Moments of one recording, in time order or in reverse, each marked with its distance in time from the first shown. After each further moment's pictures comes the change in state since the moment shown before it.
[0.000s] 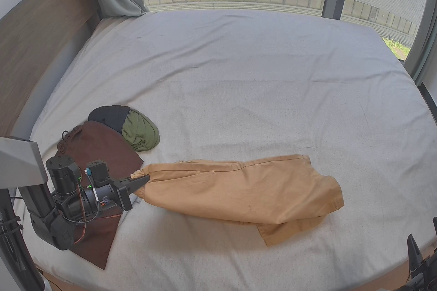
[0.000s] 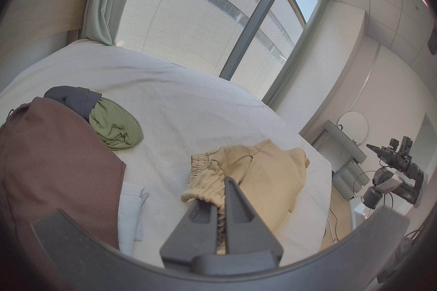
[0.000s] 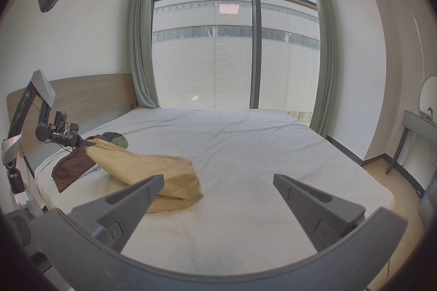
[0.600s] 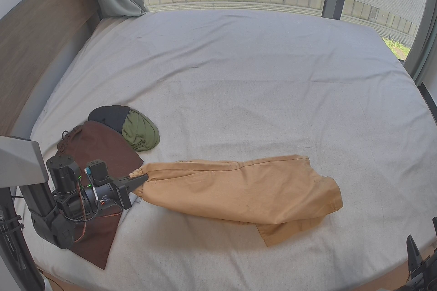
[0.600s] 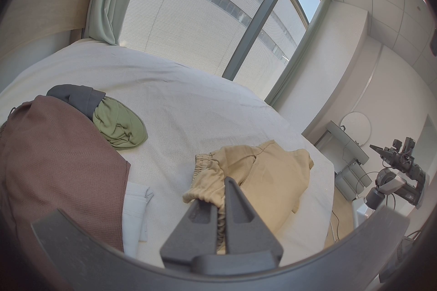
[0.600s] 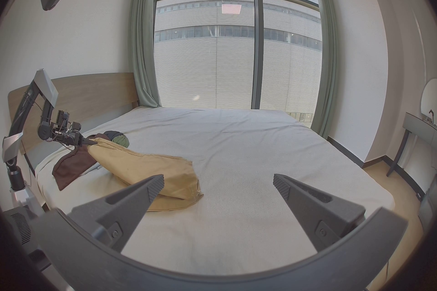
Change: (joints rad) left arm 0.014 0.016 -0.013 0.000 0.005 -0.001; right arm 0.000 0.000 0.000 0.000 0.011 -0.011
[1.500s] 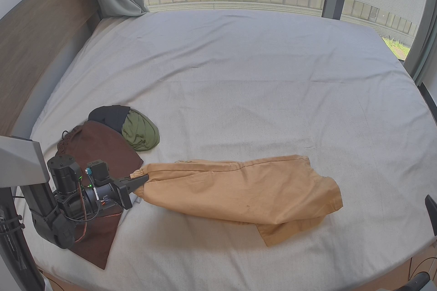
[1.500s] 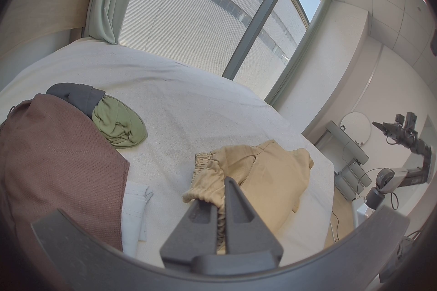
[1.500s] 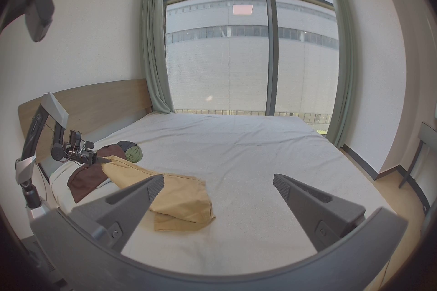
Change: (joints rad) left arm -0.003 0.007 -0.003 0.000 0.000 0.000; right arm 0.023 0.363 -0.275 -0.071 0.091 -0.006
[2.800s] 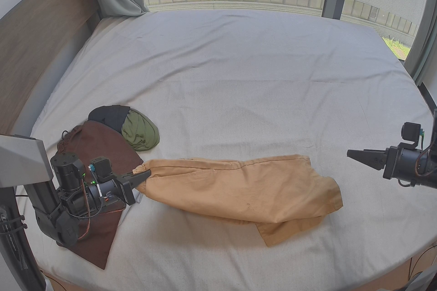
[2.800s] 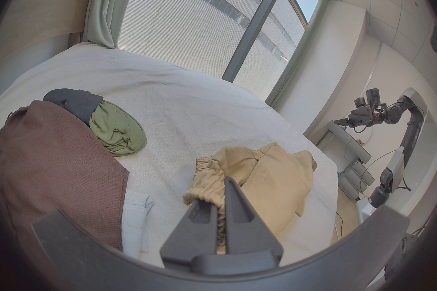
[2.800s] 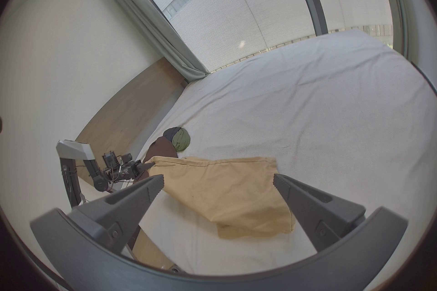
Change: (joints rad) left arm -0.014 0.019 -0.046 0.000 0.019 0.005; right arm 0.083 0.979 -0.204 -0.428 0.379 0.287
